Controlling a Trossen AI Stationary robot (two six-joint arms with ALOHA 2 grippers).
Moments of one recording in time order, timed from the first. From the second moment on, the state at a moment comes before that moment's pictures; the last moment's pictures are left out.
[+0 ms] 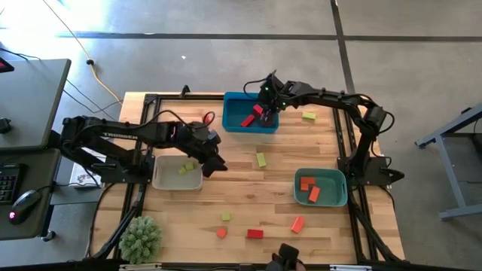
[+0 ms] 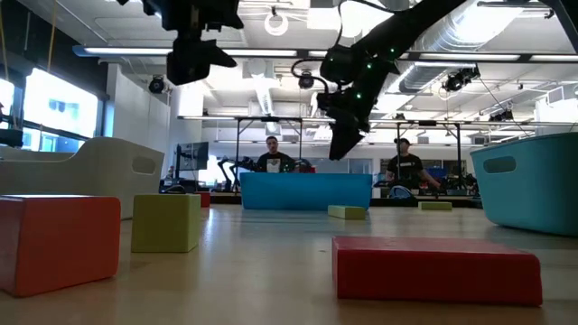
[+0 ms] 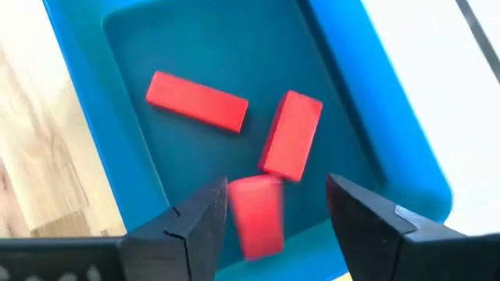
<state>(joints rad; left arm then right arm) 0.14 1.27 0.96 -0.38 0.26 -0.68 -0.57 1.82 1.39 -0.61 0.02 -0.20</state>
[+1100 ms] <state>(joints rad) -0.24 1.31 0.96 -0.55 -0.08 -0.70 -0.50 1.82 1.85 -1.12 0.05 0.17</state>
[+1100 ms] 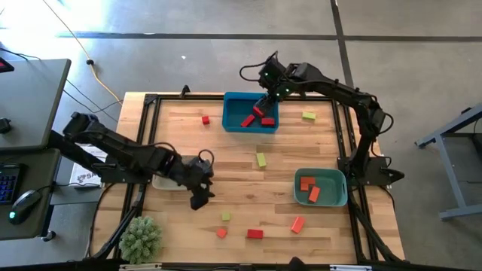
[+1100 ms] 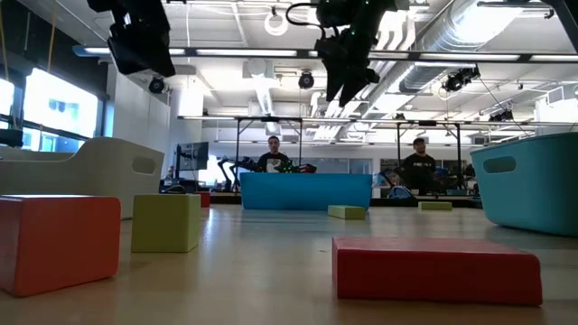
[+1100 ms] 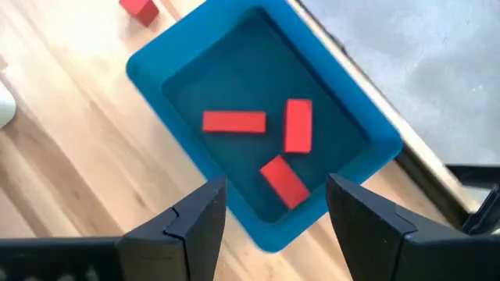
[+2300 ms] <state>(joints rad) -0.45 1.76 0.96 -0.20 -0.25 -0.58 -0.38 1.82 1.85 -1.14 0.16 0.26</state>
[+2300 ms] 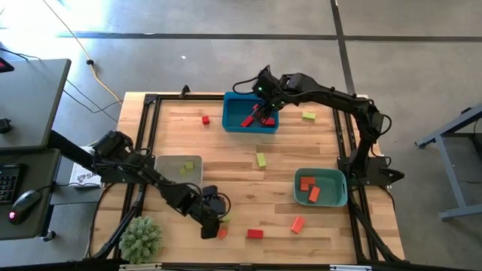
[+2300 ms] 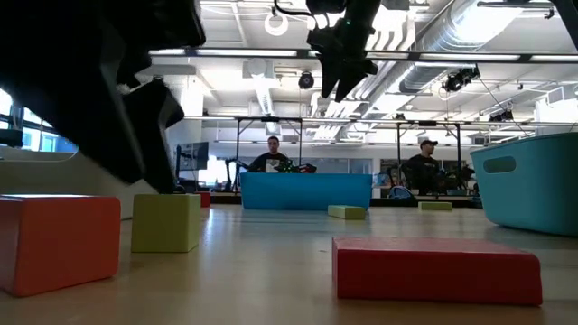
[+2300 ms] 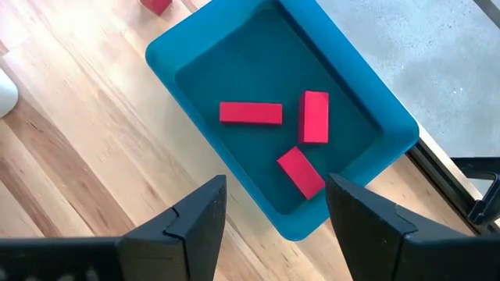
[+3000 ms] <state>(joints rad) -0.45 1.87 0.96 -0.11 -0.28 -0.58 -0.38 1.82 1.85 -1.16 0.19 0.29</state>
